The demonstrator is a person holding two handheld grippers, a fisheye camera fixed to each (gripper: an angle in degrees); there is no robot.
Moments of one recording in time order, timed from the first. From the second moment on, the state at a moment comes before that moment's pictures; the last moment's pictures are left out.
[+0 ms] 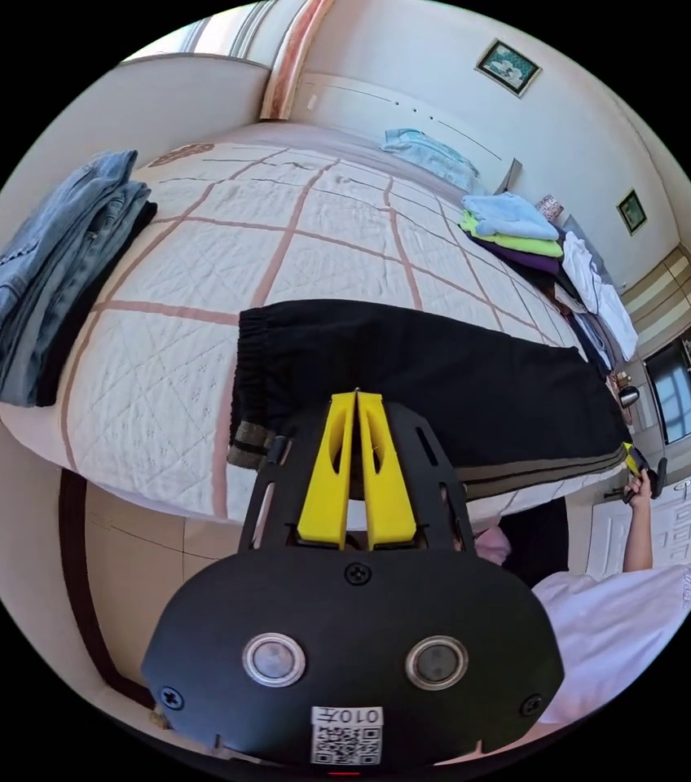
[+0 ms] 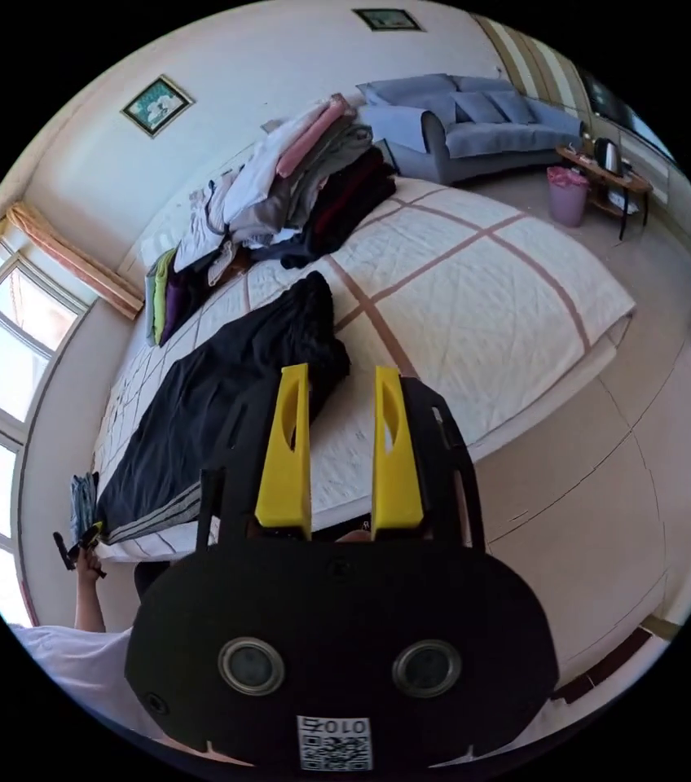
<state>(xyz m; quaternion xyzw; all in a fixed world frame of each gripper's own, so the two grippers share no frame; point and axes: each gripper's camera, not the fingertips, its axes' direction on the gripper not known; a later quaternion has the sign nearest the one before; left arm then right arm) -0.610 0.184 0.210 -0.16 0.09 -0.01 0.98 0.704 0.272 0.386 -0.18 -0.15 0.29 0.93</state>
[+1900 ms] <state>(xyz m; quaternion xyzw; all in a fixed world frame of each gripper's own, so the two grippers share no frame) -0.559 0.192 -0.041 0.02 0.12 -0.19 0.97 0.199 0.110 0.365 -0.20 -0.37 -0.21 0.88</state>
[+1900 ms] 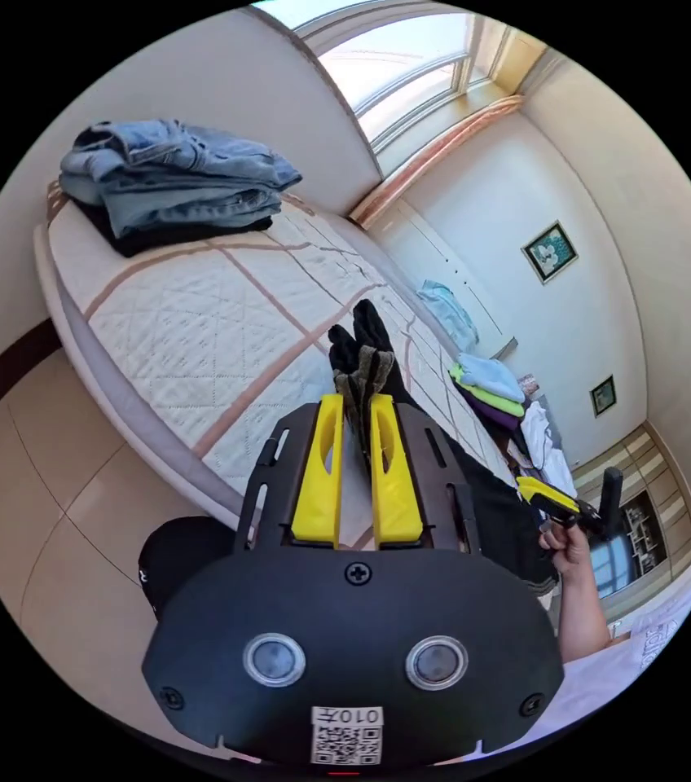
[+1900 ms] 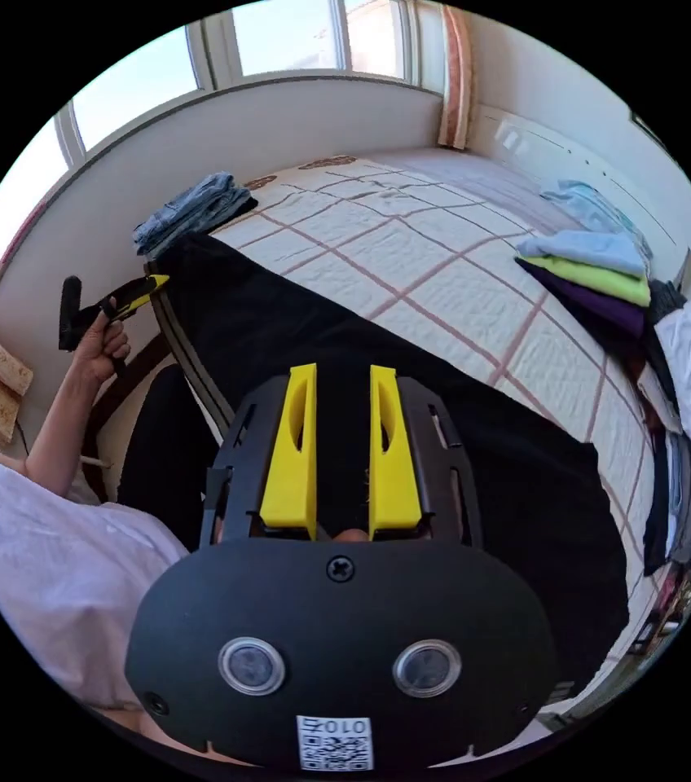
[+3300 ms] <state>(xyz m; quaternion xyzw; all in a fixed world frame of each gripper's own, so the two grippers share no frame) -0.026 0.029 -0.071 -0.13 0.12 0.31 0.93 0.401 0.186 0.393 -0.21 -0.48 -0.11 0.85</state>
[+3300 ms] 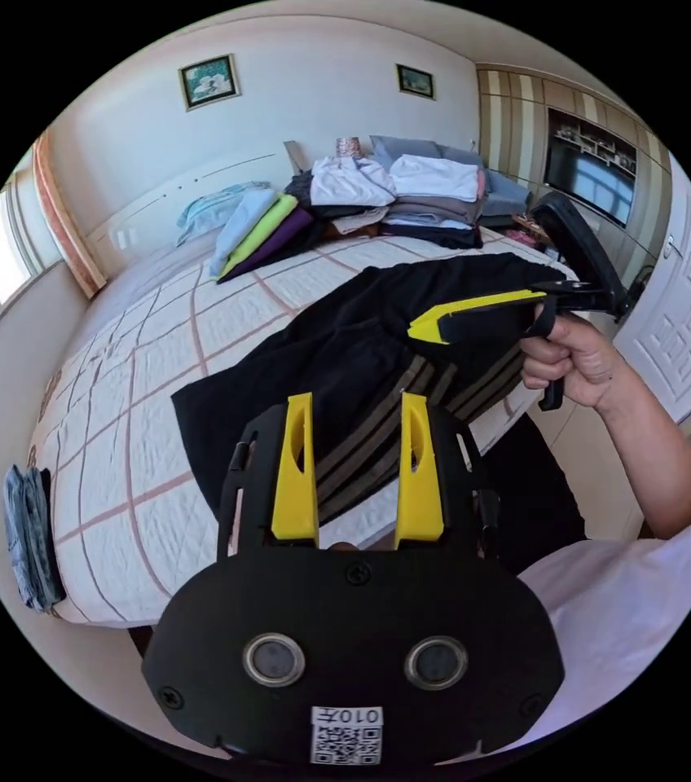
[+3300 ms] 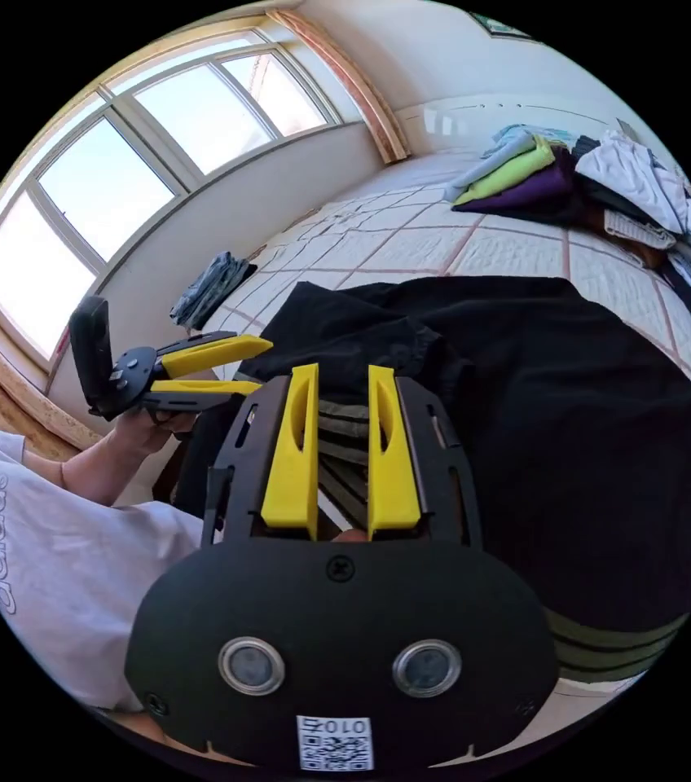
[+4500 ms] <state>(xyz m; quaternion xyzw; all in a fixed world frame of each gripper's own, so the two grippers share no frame) -0.253 0.015 -0.056 -0.11 0.22 0.16 0.96 0.653 0.307 0.355 -0.13 -0.10 0.34 0.93</state>
